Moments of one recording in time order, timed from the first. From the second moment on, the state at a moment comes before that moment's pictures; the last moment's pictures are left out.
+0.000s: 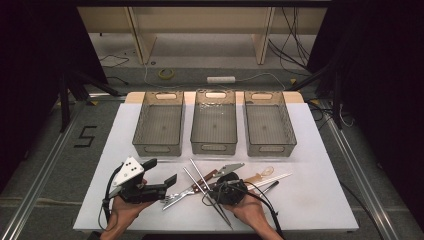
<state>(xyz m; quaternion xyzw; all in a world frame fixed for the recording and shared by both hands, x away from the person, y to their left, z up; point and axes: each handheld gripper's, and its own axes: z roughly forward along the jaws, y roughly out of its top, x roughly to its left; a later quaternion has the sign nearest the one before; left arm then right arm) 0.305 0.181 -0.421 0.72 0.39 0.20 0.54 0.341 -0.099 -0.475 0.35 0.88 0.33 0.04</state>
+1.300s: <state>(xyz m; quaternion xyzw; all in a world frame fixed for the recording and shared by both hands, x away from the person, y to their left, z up) 0.305 0.181 -0.421 0.72 0.38 0.20 0.54 0.345 -0.088 -0.481 0.38 0.87 0.31 0.06</state>
